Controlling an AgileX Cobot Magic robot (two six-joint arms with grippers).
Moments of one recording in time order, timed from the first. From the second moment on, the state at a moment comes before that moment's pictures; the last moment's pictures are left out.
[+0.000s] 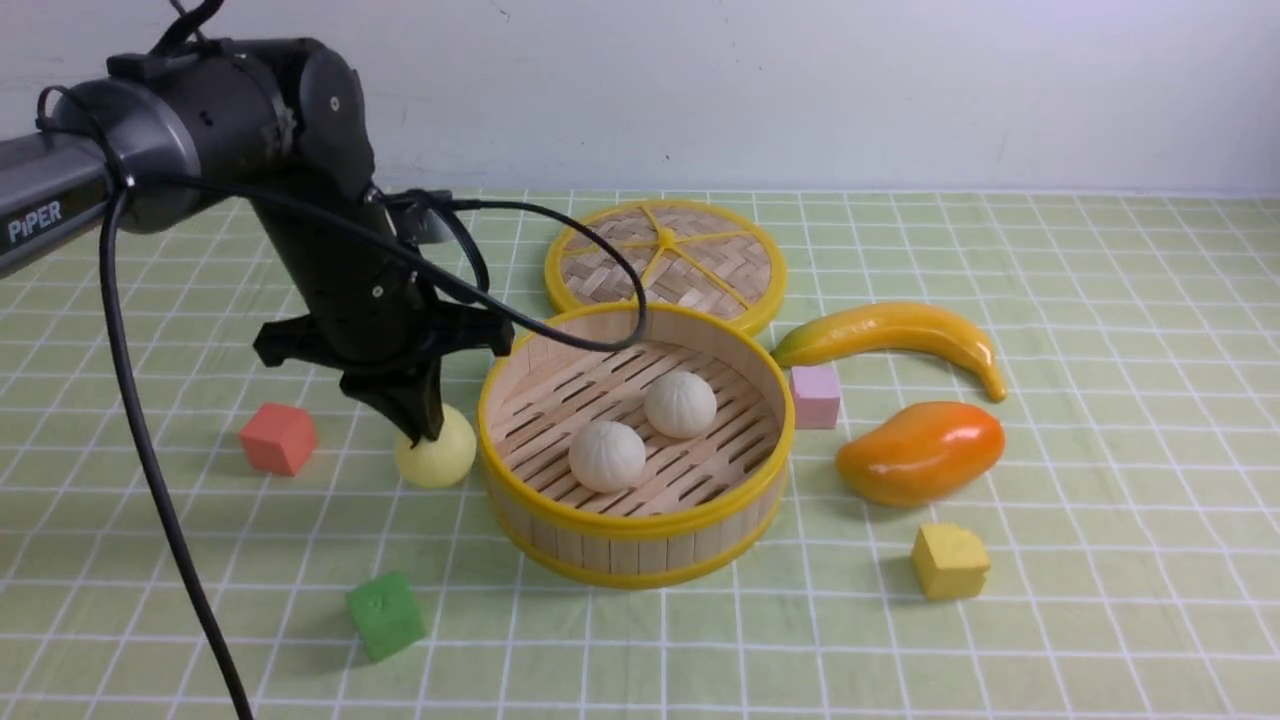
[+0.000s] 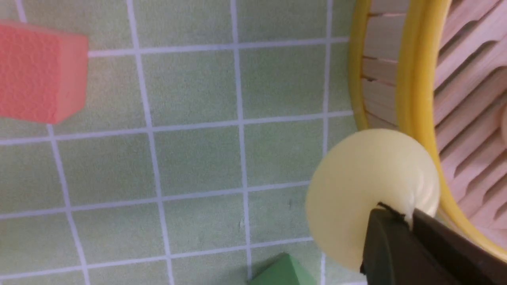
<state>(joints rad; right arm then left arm) -0.17 -0.01 0.02 0.15 0.40 -0.11 -0.26 1.99 -1.74 -0.13 1.18 -0.17</state>
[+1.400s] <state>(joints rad) -0.17 -0.01 0.02 0.15 0.40 -0.11 -0.26 2.11 -2.14 -0.45 1.23 -0.14</state>
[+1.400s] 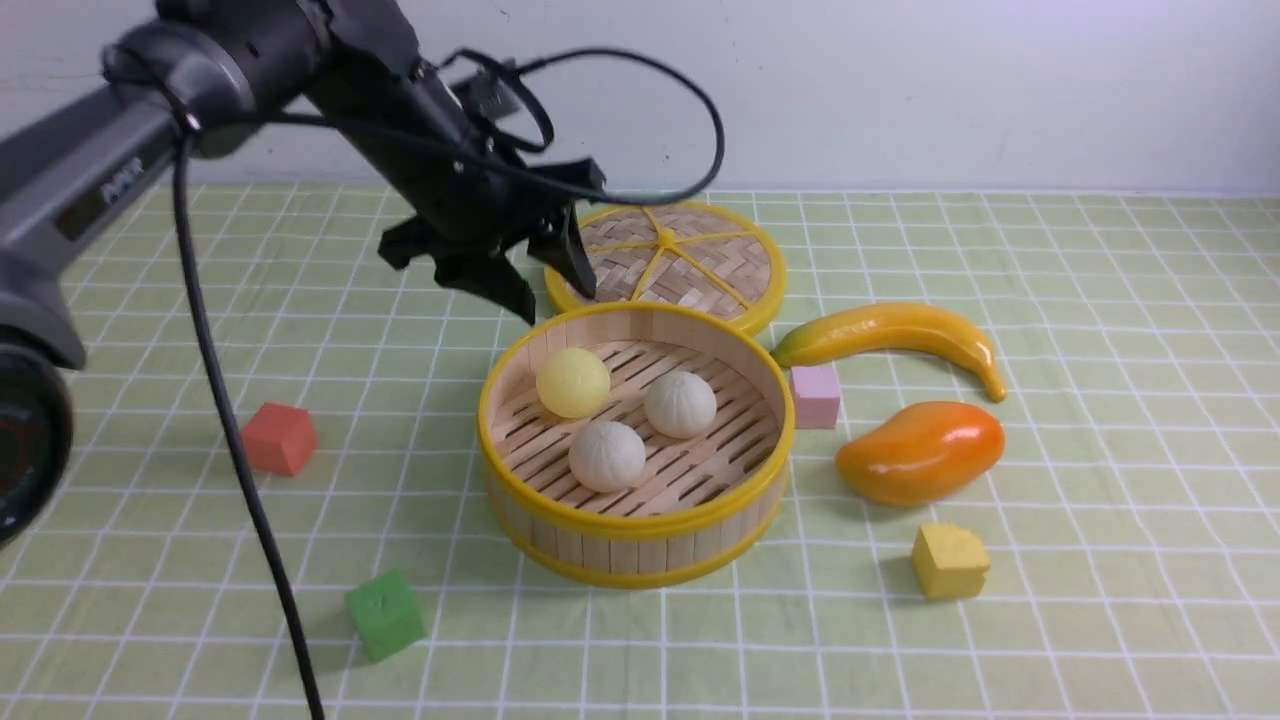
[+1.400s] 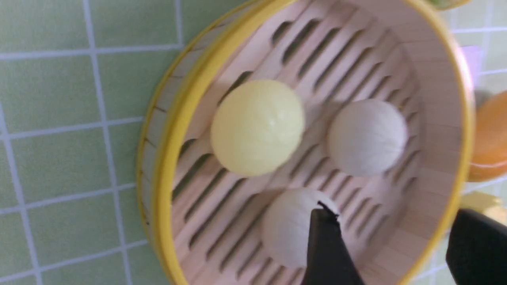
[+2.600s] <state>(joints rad) -0.17 -0.01 0.02 0.15 0.40 -0.11 -0.38 0.04 -0.60 -0.29 1.24 -0.62</state>
